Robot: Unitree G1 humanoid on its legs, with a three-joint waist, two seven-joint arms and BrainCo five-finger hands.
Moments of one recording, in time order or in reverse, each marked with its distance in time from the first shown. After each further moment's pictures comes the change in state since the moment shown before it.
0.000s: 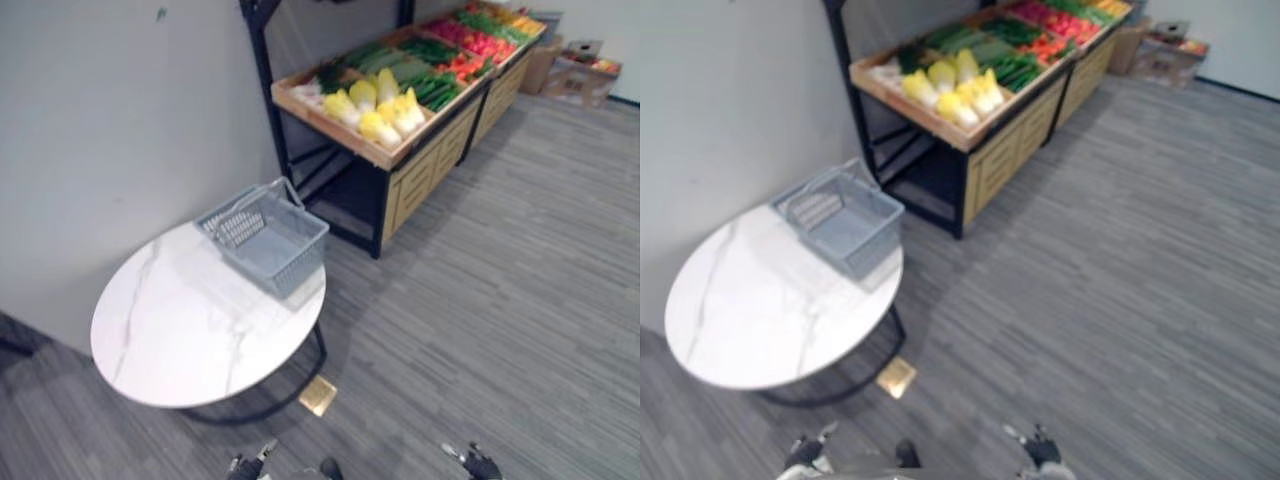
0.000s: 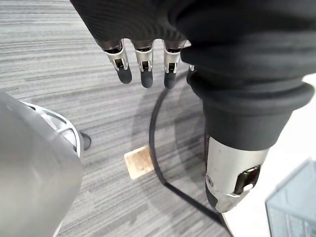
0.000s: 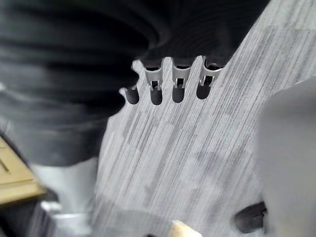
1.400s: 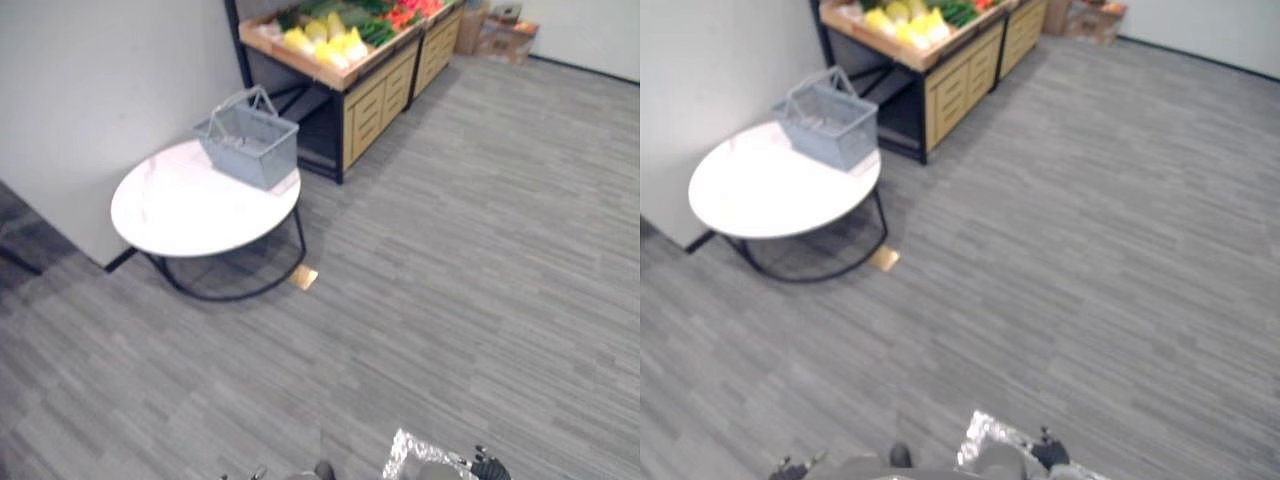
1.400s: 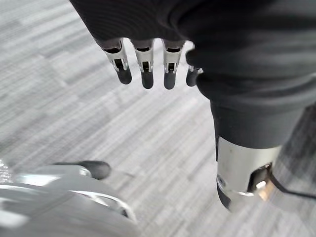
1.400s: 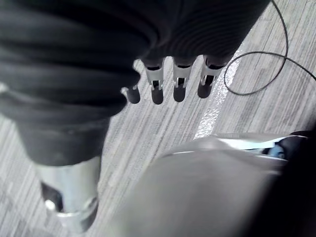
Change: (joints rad) left arm 0.029 0.100 -0.148 0.019 0.033 0.002 0.046; right arm 0.021 -0.064 0.149 0.038 0.029 -0.018 0.000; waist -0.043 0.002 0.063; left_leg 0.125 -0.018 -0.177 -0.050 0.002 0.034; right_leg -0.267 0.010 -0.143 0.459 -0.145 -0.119
